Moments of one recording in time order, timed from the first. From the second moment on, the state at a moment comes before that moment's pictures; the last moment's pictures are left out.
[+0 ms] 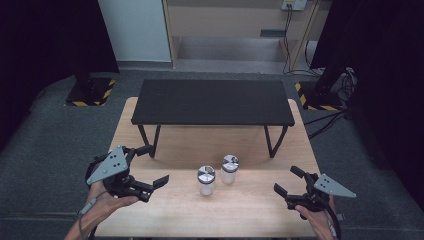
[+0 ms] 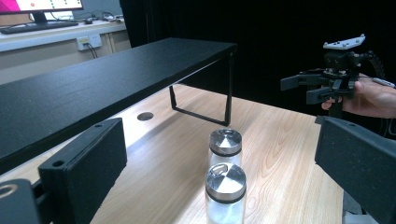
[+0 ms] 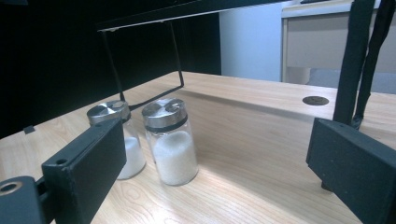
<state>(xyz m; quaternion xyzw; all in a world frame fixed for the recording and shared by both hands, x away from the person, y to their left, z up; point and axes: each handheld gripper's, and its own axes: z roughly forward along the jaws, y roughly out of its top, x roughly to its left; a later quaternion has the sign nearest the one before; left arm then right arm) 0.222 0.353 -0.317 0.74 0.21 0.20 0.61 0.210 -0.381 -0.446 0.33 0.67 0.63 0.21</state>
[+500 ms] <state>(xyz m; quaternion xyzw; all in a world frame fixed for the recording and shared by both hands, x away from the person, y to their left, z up) 0.223 0.361 -0.316 0.74 0.20 0.20 0.61 0.210 -0.382 -0.446 0.33 0.67 0.63 0.22</state>
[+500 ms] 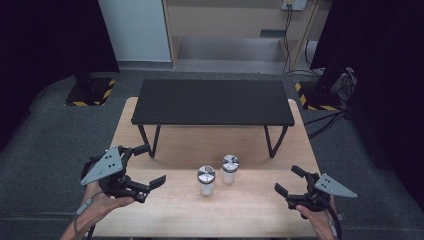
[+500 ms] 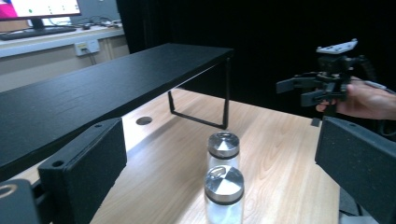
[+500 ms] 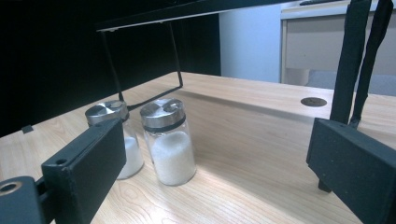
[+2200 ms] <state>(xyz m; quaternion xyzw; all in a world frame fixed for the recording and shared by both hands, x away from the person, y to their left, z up) 0.246 0.344 -0.333 0.76 0.19 0.18 0.59 0.210 -0.381 -0.446 0.32 0.68 0.63 0.22</state>
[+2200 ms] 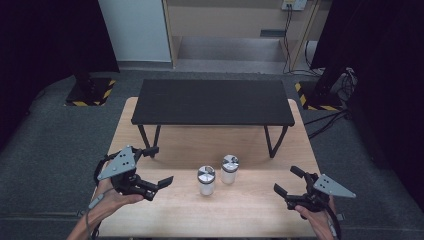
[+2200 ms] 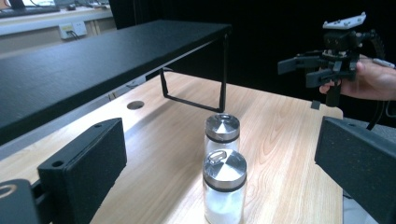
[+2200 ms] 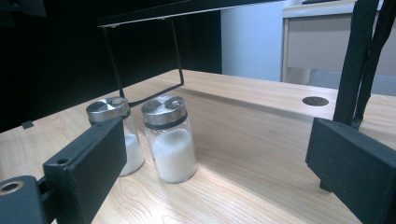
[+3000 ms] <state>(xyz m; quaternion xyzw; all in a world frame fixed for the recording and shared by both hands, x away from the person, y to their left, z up) 0.269 0.306 -0.353 0.80 0.19 0.15 0.55 0.210 -0.382 -0.446 0.33 0.67 0.63 0.22</state>
